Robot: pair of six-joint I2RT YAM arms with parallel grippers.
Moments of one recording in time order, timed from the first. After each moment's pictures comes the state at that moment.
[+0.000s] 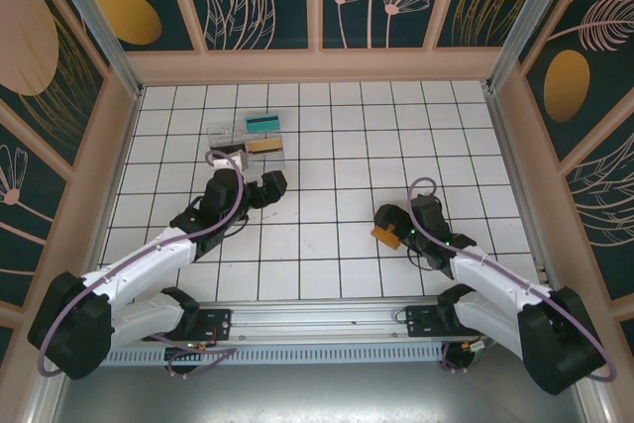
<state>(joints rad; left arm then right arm) -0.59 1.11 0.55 0.05 -0.09 -0.76 0.46 1.00 0.28 -0.11 -0.04 0.91</state>
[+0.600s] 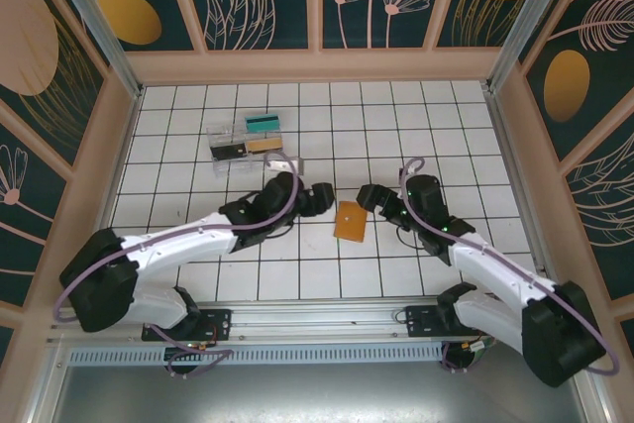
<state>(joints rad) -0.94 1.40 0.83 -0.04 -0.21 -0.88 0.48 0.98 0.43 -0.03 -0.21 0.81</state>
